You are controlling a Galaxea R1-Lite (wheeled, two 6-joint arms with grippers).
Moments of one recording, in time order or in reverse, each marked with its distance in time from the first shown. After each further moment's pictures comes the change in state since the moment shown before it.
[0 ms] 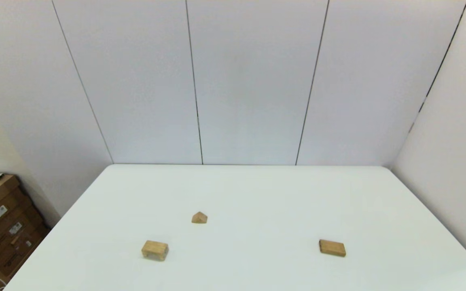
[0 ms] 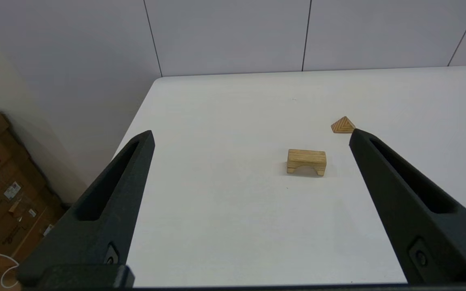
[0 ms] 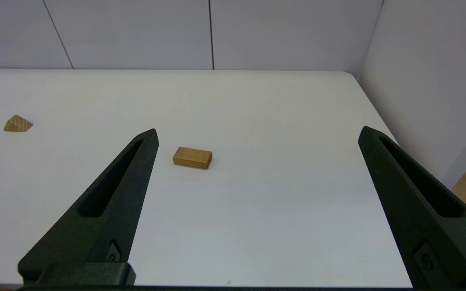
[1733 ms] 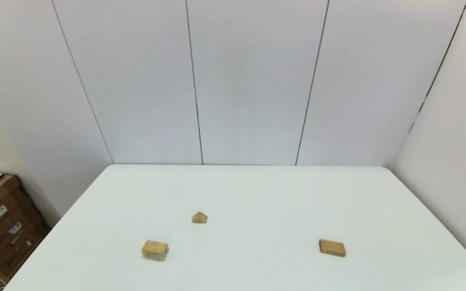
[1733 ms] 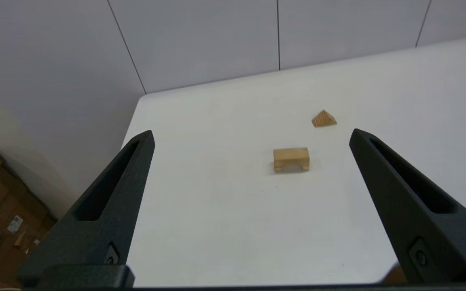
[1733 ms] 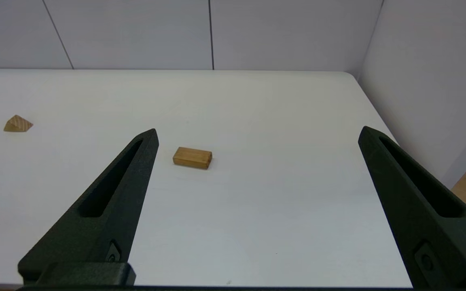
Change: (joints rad) left arm 0.000 0.029 -0.161 0.153 -0.111 0.105; right arm 0.000 0.000 0.000 0.000 0.000 0.000
